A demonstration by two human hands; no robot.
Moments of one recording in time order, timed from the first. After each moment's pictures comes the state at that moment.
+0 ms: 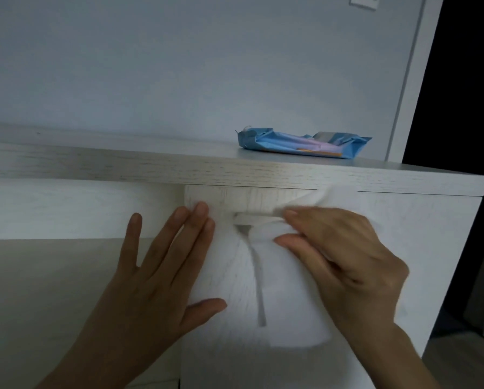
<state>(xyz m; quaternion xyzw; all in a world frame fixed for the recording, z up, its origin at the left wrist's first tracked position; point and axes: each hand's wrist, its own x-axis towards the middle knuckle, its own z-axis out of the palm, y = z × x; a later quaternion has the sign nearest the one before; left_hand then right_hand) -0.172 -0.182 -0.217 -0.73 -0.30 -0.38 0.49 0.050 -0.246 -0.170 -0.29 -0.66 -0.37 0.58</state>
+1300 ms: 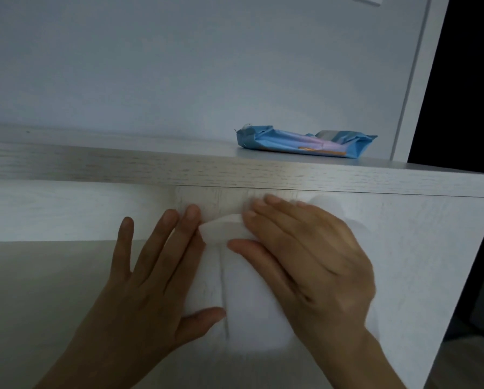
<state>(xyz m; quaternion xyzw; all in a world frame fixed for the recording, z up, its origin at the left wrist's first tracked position) -0.167 -0.176 -0.220 -0.72 -0.28 -0.41 0.48 0.025 -0.232 -0.173 -0.27 -0.66 -0.43 0.56</state>
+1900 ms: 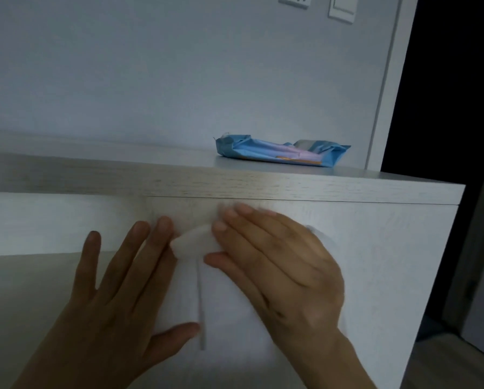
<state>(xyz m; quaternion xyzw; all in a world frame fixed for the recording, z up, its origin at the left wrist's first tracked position) -0.169 -0.170 -0.221 -0.70 -0.27 -0.42 0.51 0.029 -0.226 -0.172 -0.23 -0.69 -0.41 0.55</state>
